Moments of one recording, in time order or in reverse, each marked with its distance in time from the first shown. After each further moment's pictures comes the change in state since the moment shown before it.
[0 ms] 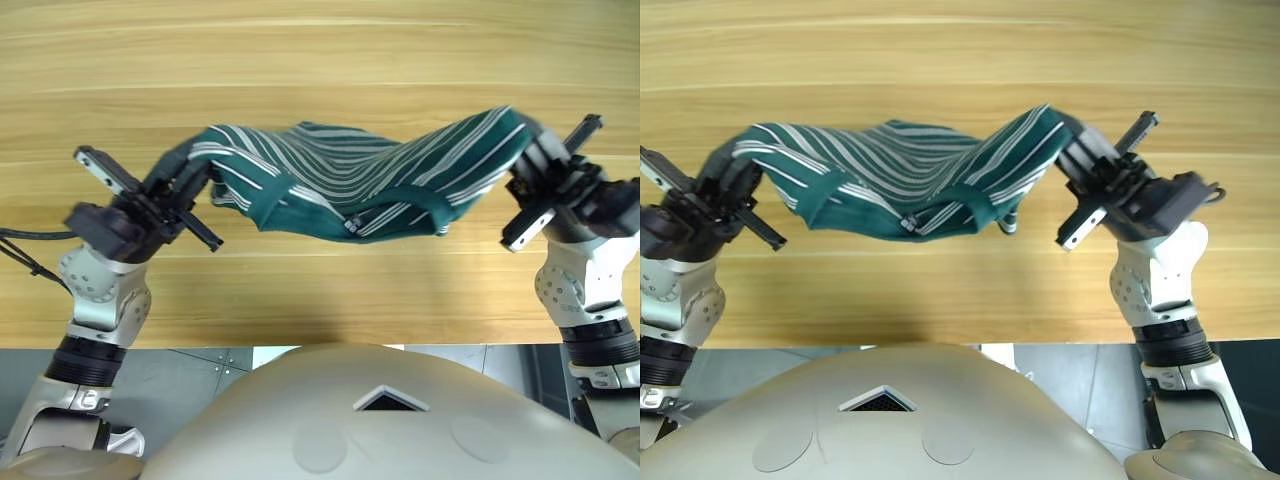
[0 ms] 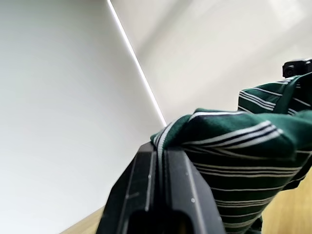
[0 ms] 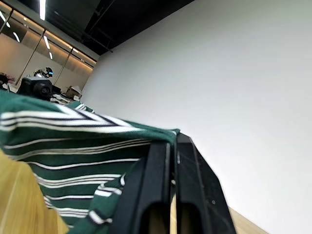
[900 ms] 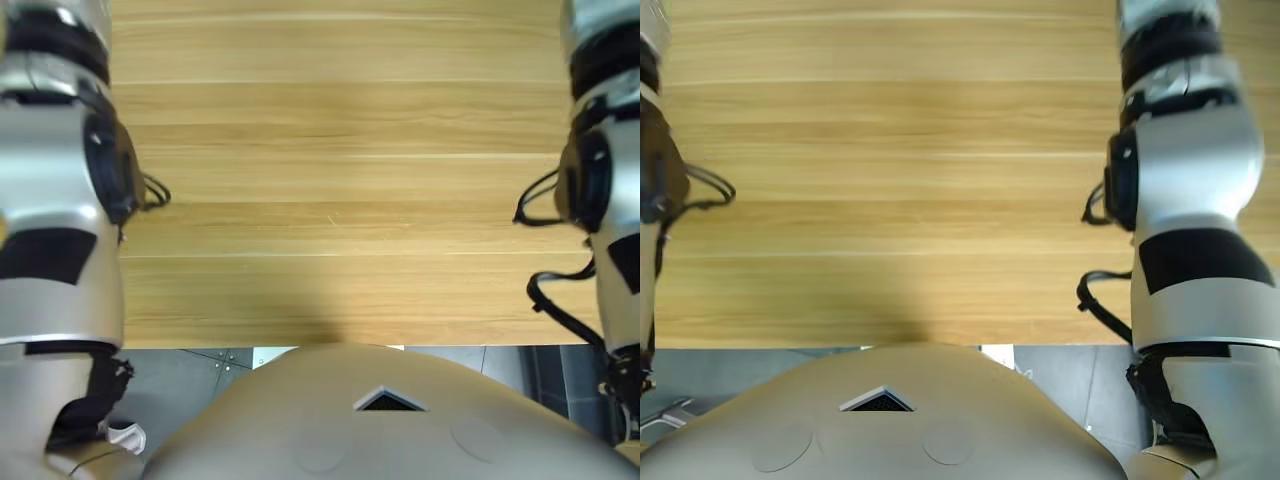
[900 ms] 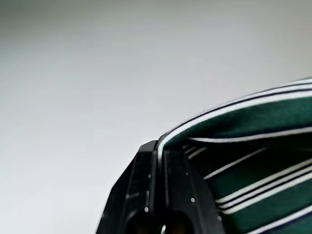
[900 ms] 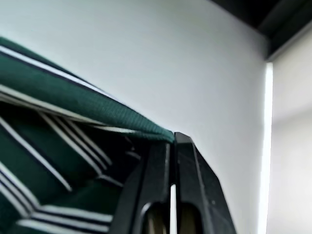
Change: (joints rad) left arm -1.226 -0.278 0.165 1.396 0.659 0.038 0.611; right arm -1.135 0.267 0.040 1.360 -1.022 -0.208 -1.137
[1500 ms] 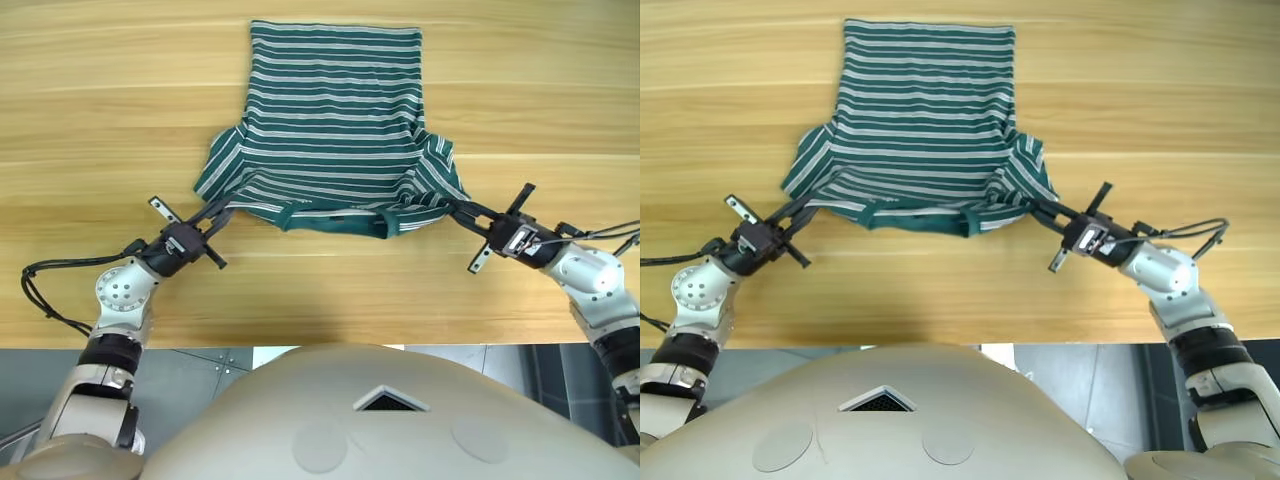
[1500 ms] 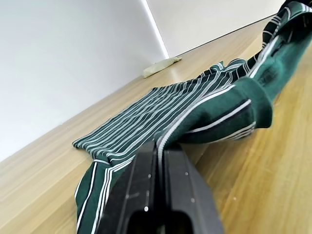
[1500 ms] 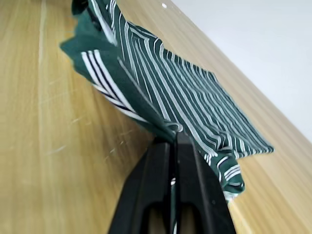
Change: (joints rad) left arm 1.231 0.168 -0.170 -0.767 -0.172 -0.141 -0.550; right arm 1.260 -0.527 0.129 -0.971 0.386 0.137 0.838
